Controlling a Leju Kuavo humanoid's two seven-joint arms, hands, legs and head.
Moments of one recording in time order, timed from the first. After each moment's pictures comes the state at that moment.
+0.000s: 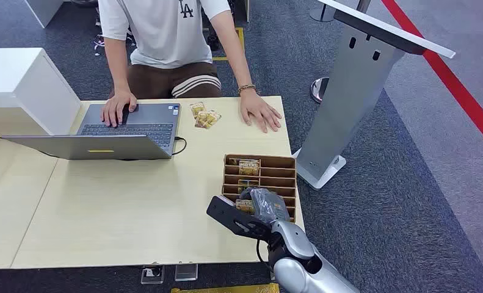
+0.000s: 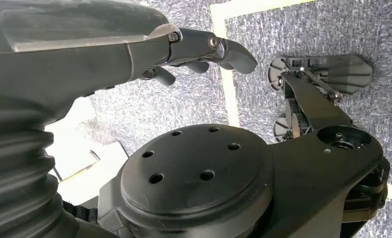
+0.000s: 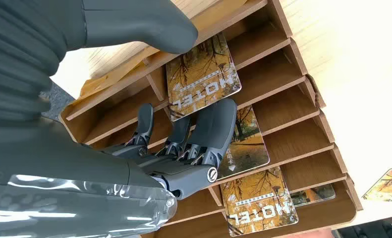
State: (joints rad) left arm -0.11 0.02 -1.17 -0.22 1.17 0.12 0.03; right arm -0.31 -0.08 0.80 -1.38 0.66 -0.10 0.59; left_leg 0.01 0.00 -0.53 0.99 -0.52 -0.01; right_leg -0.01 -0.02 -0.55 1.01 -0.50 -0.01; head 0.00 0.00
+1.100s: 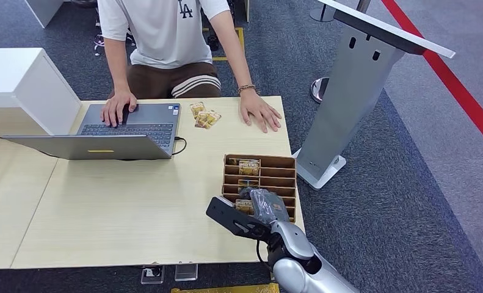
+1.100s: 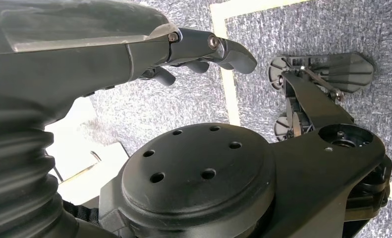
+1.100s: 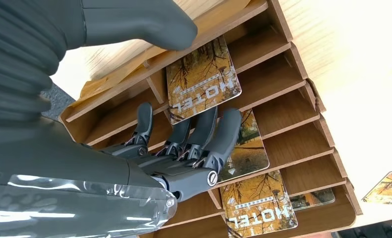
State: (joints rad) left arm -0.11 0.02 -1.18 -0.22 1.17 0.13 0.03; right arm -0.31 -0.08 0.80 -1.38 0.66 -0.10 0.59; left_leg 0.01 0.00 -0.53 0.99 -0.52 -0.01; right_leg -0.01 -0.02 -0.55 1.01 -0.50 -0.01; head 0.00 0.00
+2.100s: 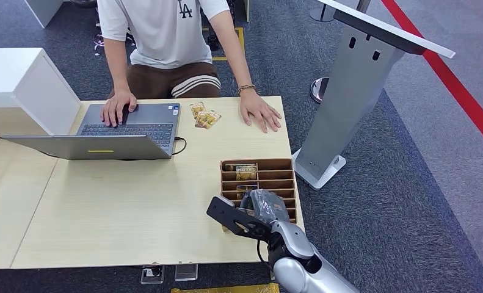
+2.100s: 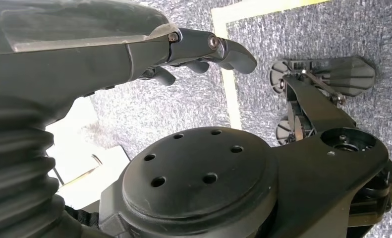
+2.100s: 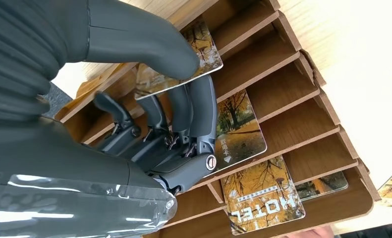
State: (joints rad) left arm -0.11 0.02 -1.18 -0.22 1.17 0.13 0.03; right arm -0.31 -0.08 0.80 -1.38 0.66 -0.10 0.59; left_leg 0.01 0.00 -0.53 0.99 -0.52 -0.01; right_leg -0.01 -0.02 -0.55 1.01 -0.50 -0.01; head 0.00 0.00
